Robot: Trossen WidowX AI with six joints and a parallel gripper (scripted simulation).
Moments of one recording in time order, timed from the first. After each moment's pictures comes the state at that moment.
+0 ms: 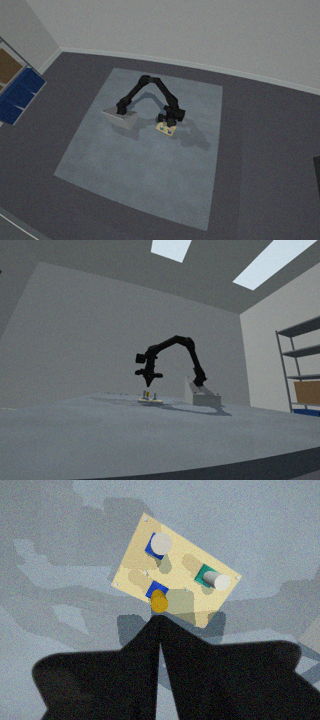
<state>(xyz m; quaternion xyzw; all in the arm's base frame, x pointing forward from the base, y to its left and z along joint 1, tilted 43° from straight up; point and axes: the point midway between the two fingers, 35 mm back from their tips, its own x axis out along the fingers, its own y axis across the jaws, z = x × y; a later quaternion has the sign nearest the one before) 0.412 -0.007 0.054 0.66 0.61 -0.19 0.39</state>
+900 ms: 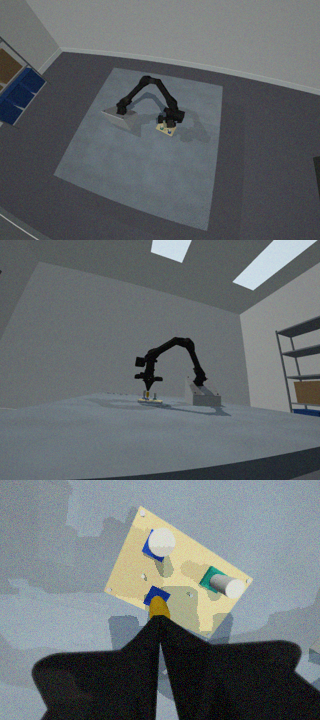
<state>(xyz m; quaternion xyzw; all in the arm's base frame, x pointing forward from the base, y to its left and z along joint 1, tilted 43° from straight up) 0.415 0.009 0.035 0.66 0.61 -0.19 0.39</state>
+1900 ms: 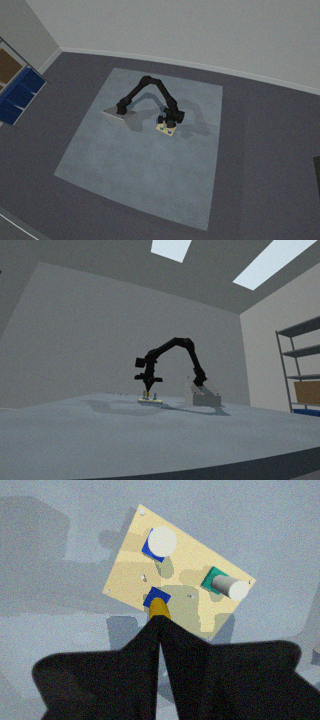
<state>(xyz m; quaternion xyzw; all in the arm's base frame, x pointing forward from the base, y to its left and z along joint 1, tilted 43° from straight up) 0.415 0.012 0.031 0.66 0.61 -0.19 0.39</state>
